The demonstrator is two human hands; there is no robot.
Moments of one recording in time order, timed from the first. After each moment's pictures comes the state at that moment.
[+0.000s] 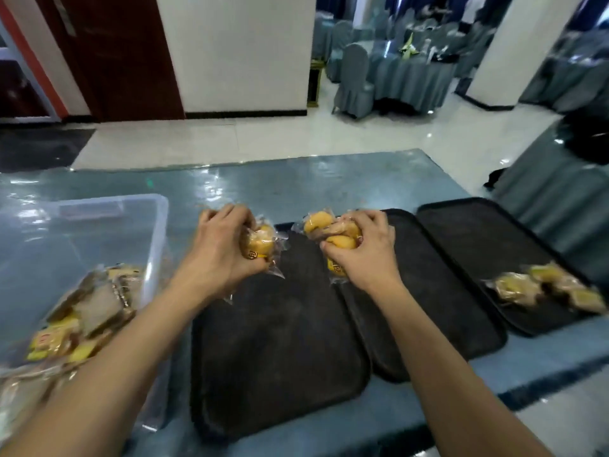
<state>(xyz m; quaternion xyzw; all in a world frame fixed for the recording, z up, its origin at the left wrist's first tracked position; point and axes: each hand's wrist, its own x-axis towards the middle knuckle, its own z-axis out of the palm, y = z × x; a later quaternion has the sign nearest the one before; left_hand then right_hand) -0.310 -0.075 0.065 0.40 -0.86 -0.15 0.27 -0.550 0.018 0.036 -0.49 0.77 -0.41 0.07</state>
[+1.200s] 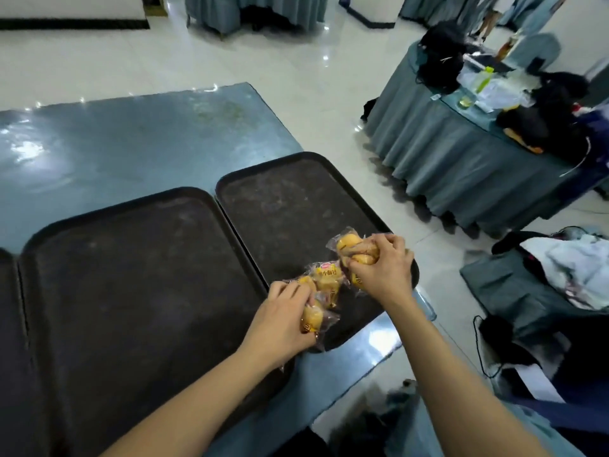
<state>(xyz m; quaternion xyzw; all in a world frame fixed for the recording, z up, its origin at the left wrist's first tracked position) -0.925 0.109 -0.111 0.19 -0.93 -0.32 0.06 -1.134 0.210 -0.084 -0.25 0.94 -0.24 0.05</state>
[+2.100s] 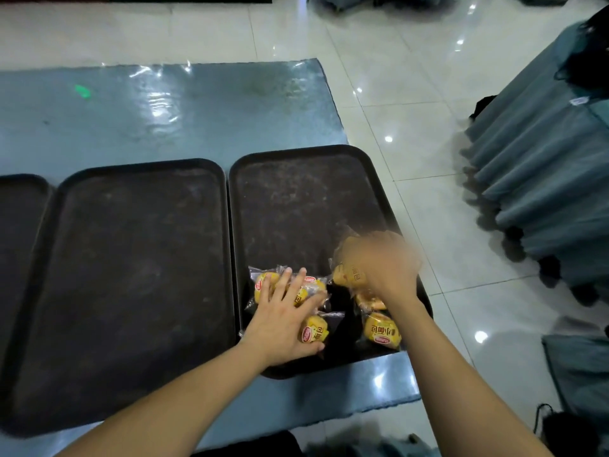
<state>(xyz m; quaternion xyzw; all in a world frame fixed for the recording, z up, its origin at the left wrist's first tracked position) -1.063 0.153 -0.189 0.32 -0.94 -0.11 -0.07 -1.310 0.175 -0.167 -0.42 0.88 -0.17 0.13</state>
